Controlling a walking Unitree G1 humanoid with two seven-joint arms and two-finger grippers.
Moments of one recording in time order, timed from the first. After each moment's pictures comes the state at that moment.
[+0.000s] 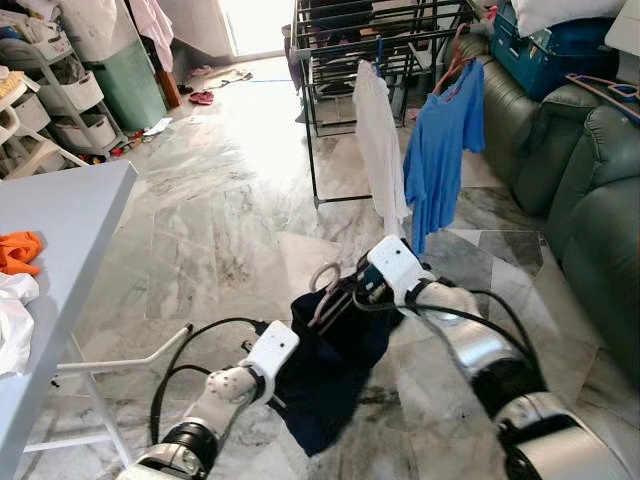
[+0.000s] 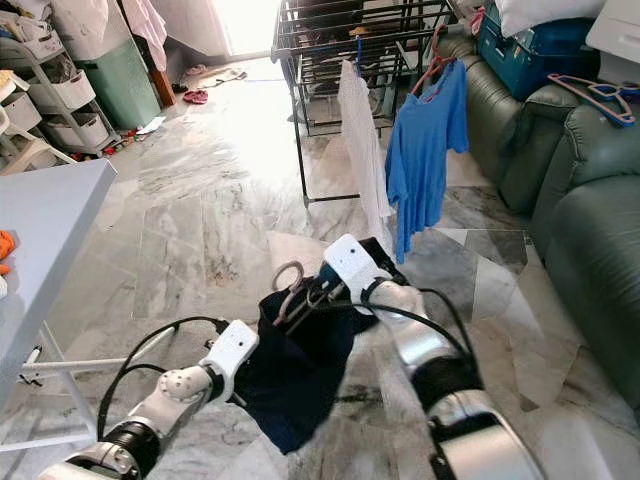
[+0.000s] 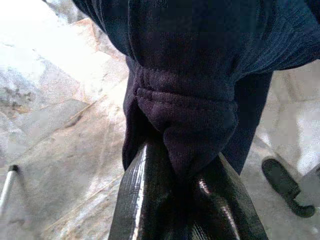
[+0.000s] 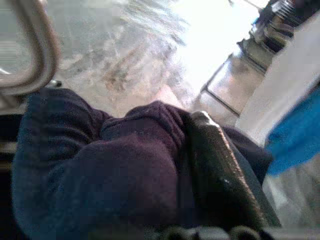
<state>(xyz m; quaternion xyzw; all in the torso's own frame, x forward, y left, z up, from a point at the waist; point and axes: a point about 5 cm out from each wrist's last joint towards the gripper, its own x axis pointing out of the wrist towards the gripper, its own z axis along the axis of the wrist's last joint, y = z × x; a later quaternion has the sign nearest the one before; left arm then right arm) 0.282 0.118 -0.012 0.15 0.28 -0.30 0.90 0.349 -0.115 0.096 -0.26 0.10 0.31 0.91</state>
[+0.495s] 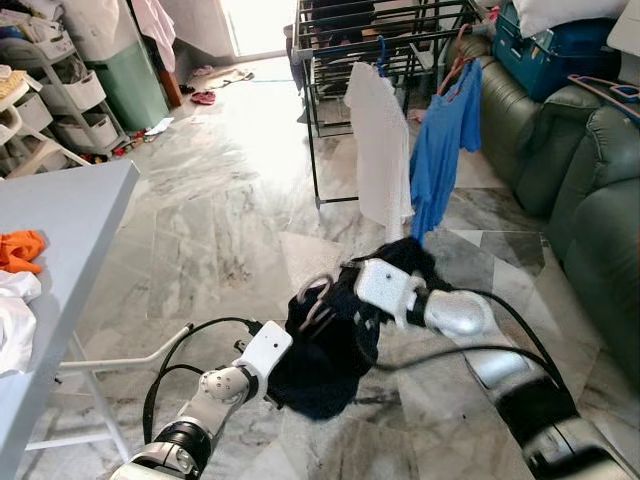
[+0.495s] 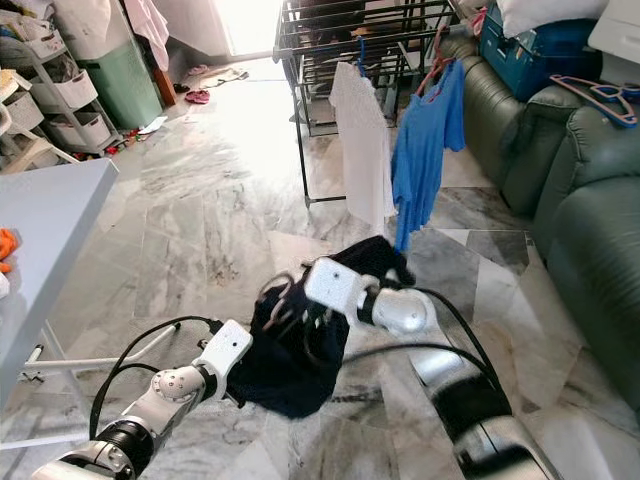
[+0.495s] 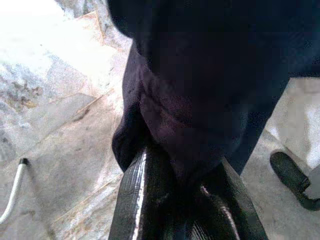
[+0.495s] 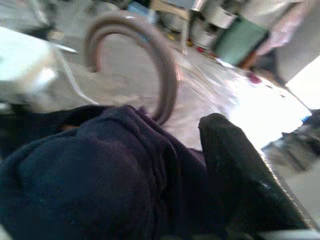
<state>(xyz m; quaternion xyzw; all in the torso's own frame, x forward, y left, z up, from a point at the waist) 0.282 0.127 -0.013 0.17 0.29 -0.30 0.90 0.311 -0.101 0.115 -0.30 0.01 0.50 0.81</state>
